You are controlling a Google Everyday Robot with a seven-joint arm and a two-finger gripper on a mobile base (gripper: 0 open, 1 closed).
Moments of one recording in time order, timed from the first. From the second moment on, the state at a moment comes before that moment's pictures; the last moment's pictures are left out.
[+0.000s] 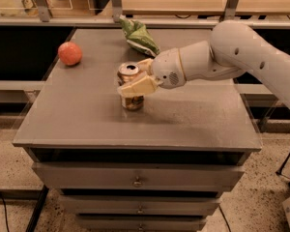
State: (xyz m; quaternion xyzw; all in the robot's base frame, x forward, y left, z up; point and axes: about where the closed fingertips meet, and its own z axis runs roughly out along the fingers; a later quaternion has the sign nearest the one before) arm 0.566 0.037 0.878 -0.55 0.62 0.39 0.40
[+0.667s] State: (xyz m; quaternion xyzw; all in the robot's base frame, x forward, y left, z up) arm 0.578 0.070 0.898 -0.57 0.59 0.40 0.41
